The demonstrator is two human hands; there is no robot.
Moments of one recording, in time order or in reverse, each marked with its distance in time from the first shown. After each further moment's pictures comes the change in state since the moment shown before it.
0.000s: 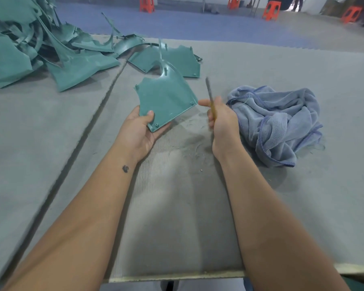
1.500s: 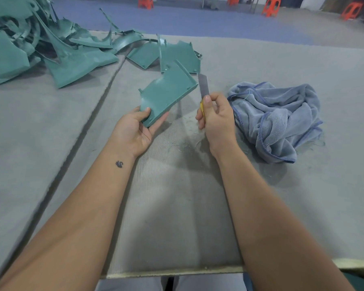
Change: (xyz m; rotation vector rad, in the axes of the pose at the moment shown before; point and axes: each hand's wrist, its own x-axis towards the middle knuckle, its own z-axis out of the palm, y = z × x) left_hand -0.006 0.008 -0.003 -0.231 -0.063 -0.100; right_hand -0.006 0.008 0.004 -0.079 -0.077 -0.235
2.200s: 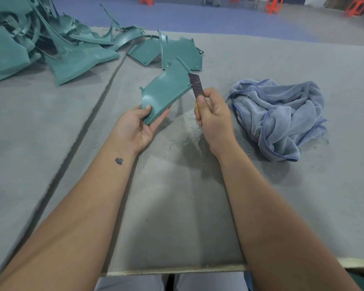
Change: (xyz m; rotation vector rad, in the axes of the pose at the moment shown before) left_hand -0.003 0.002 0.001 -0.027 0.009 -0.050; right_hand -0.003 -0.002 0.006 -0.097 -0.122 -0.094
